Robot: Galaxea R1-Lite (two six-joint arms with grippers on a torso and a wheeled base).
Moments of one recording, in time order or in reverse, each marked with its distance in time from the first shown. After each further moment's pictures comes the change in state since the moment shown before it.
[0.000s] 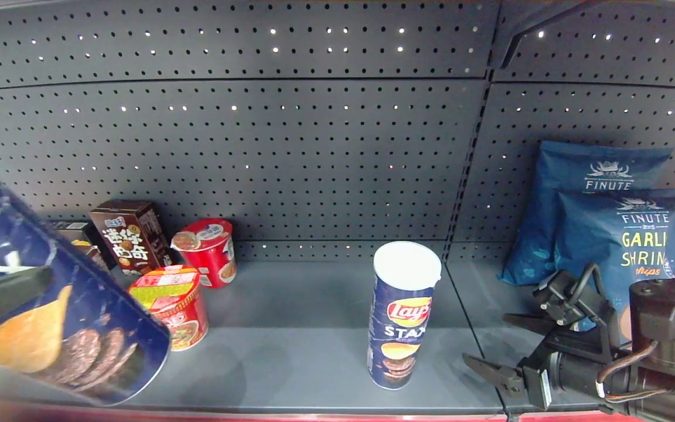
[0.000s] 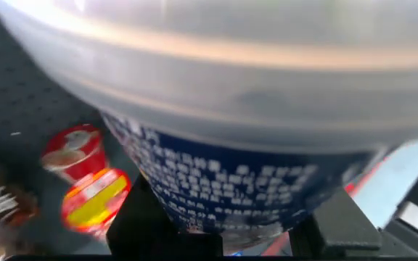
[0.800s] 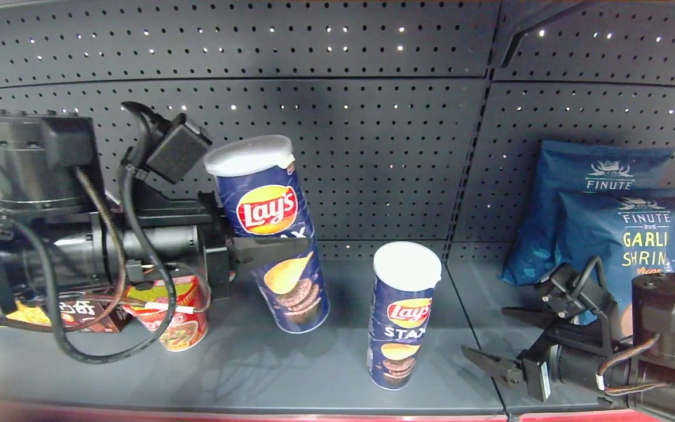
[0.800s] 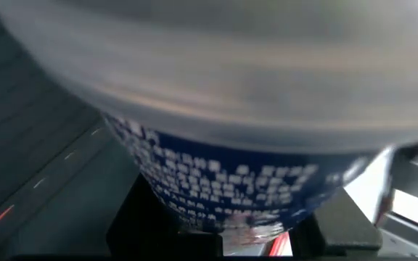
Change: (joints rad) left arm -0.155 0.662 -0.097 -0.429 -0.195 0.029; right arm -0.009 -0.001 -0.019 -0.004 0.004 0.003
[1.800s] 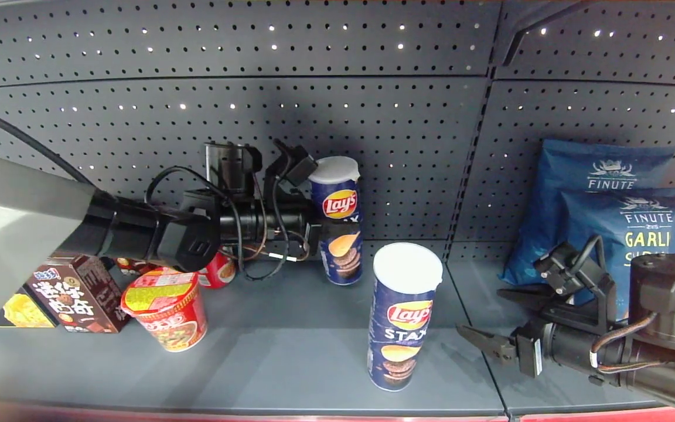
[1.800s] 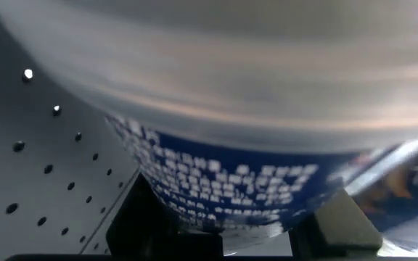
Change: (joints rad) left arm 0.018 0.557 -0.467 -0.046 -0.040 0.117; right arm -0.001 0.010 -0.068 0.001 0.002 0.026
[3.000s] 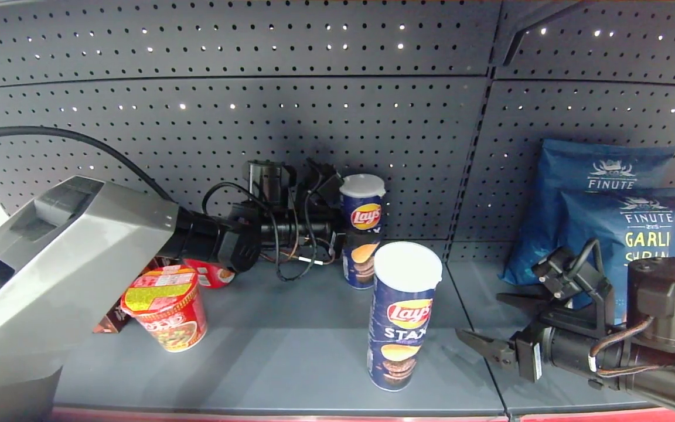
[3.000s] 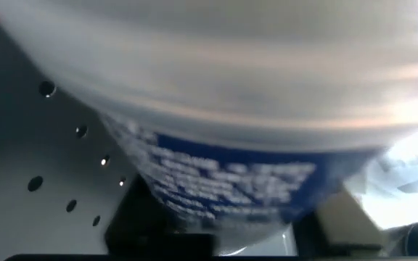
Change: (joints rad) left arm -0.032 0.199 -0.191 0.004 -0.002 0.002; right arm 0.001 0.006 0.012 -0.001 0.003 0.002
